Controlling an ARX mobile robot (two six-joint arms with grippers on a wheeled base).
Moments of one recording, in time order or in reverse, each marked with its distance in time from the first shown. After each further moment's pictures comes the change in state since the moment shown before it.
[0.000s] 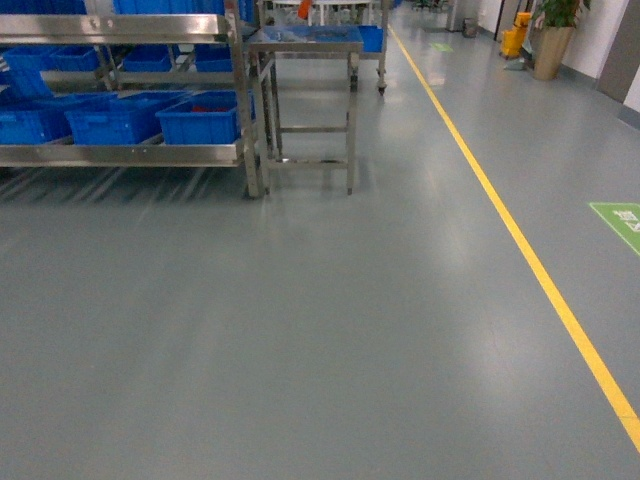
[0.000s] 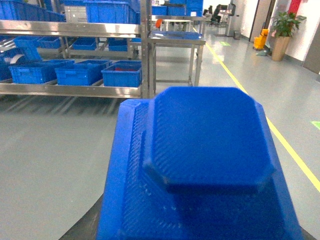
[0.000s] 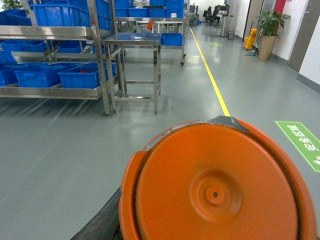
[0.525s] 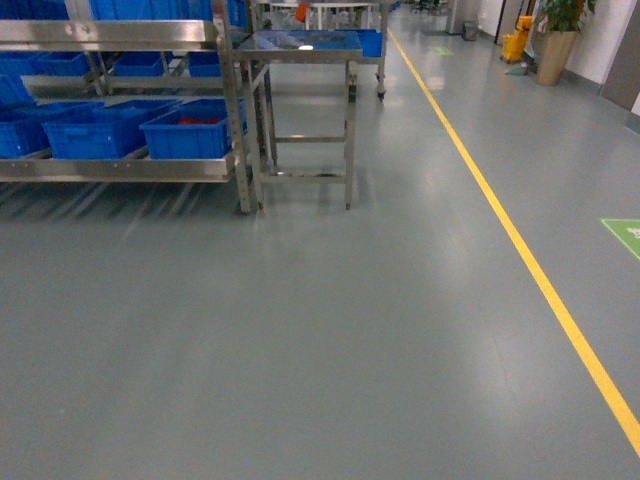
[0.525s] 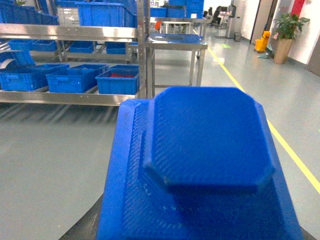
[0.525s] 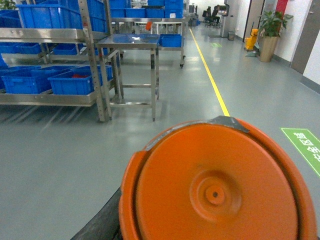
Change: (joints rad) left arm 0.000 0.000 0.000 0.001 -0.001 0.000; right arm 0.000 0.000 0.000 0.006 0.000 0.000
